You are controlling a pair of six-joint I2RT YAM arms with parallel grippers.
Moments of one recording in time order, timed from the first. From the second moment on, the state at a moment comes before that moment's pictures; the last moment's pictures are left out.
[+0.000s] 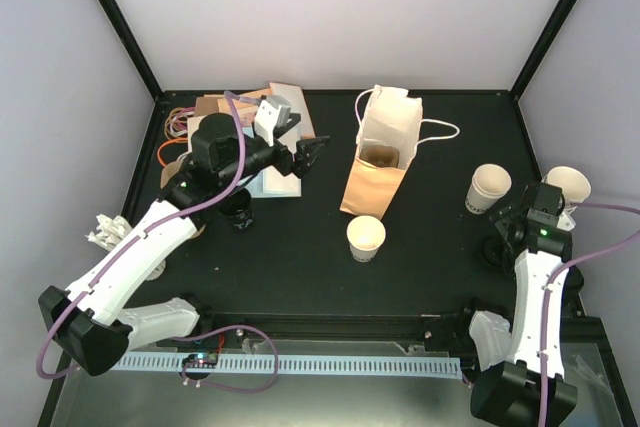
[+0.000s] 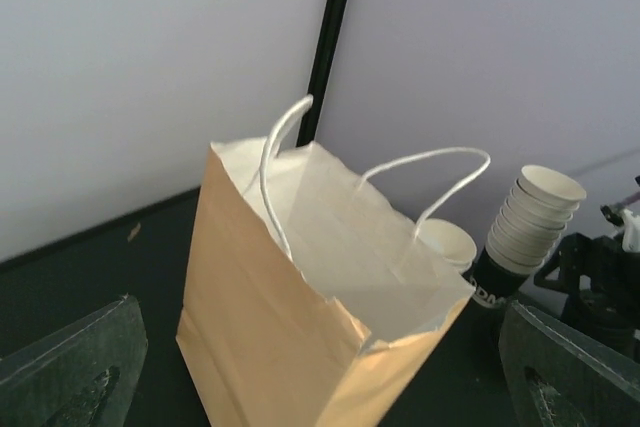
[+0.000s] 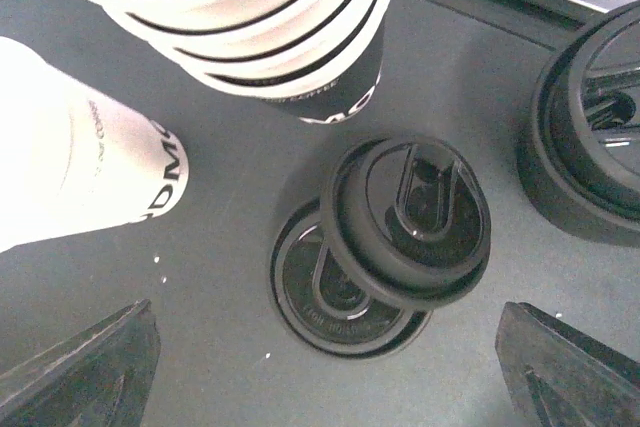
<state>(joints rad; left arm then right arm) -0.57 1.13 1.14 -0.10 0.35 -0.19 -0.34 0.82 0.79 -1.02 0.18 0.72</state>
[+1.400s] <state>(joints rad) -0.58 1.05 1.10 -0.19 0.45 -0.31 -0.34 0.90 0.47 -0.66 0.18 0.82</state>
